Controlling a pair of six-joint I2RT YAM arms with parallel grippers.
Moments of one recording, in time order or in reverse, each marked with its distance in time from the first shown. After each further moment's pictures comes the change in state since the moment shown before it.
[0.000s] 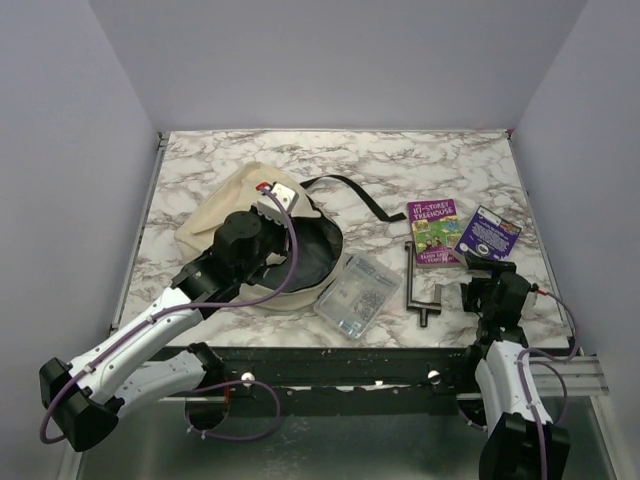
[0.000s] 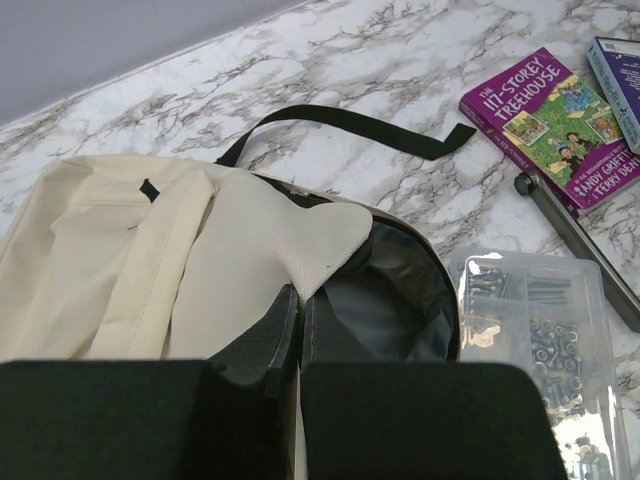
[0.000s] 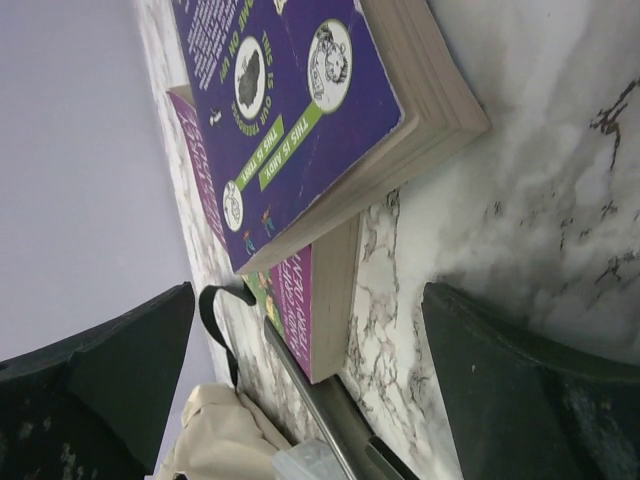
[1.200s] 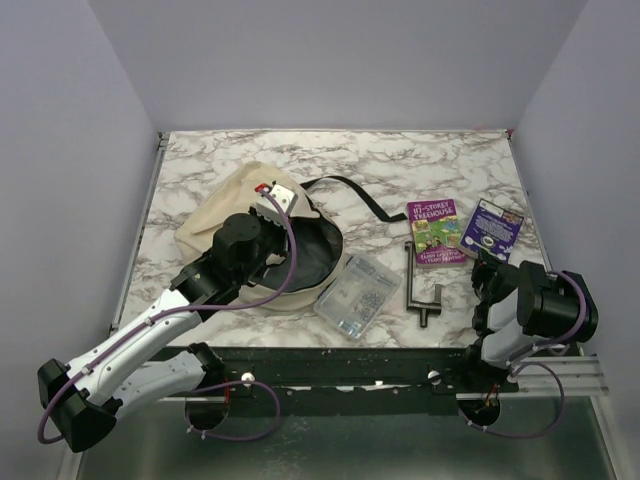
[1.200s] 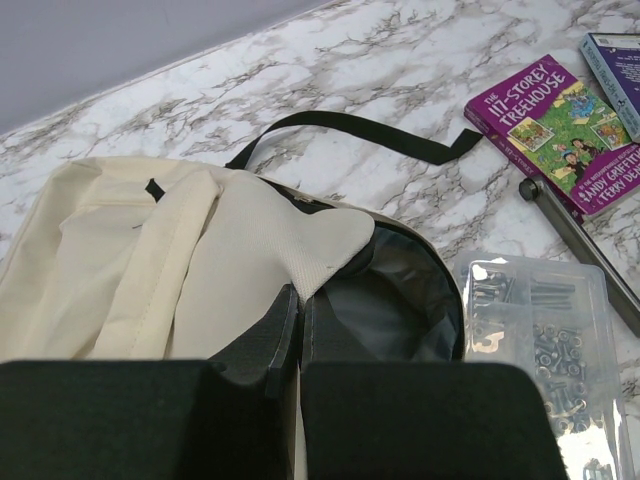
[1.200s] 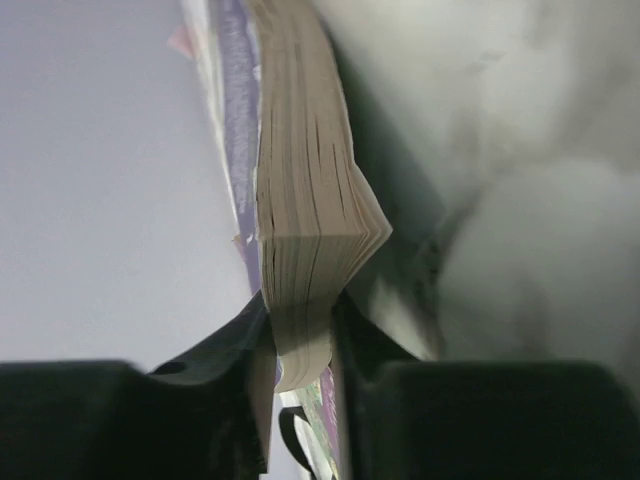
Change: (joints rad) left arm -0.023 -0.014 -0.008 0.008 -0.041 0.004; right arm -0.019 0.949 -0.030 1.087 0.174 0.215
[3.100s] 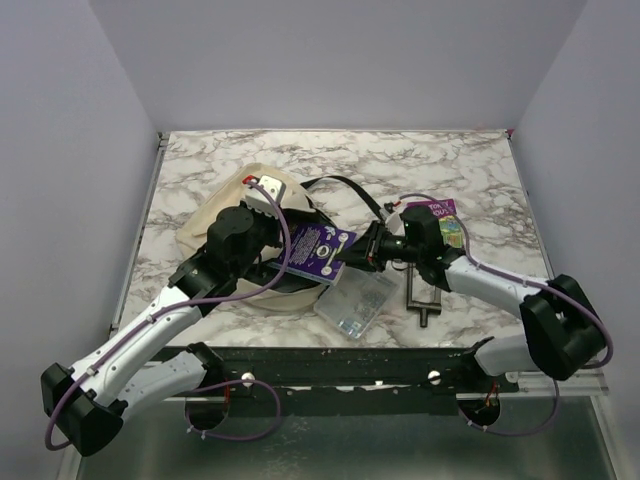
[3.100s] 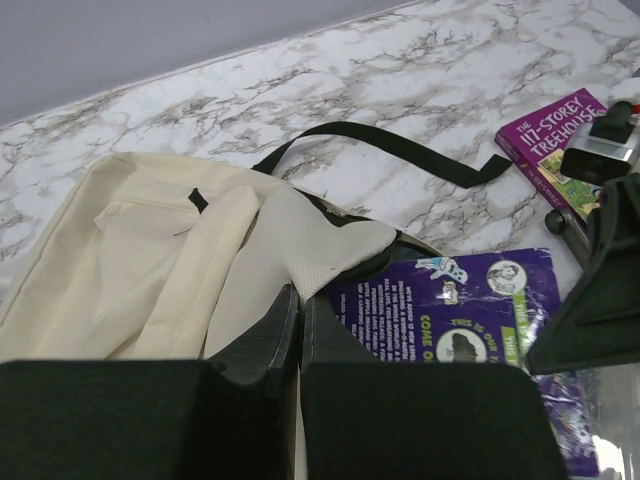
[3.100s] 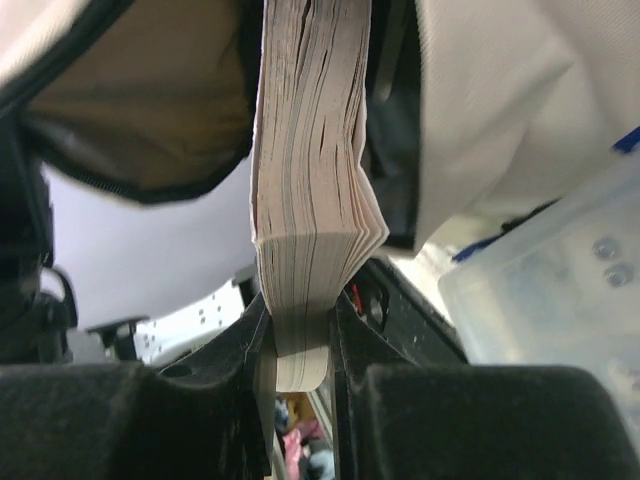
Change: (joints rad) left arm 0.086 0.017 0.000 0.030 0.005 -0.036; right arm 0.856 -0.211 0.647 -0.866 -0.777 -0.375
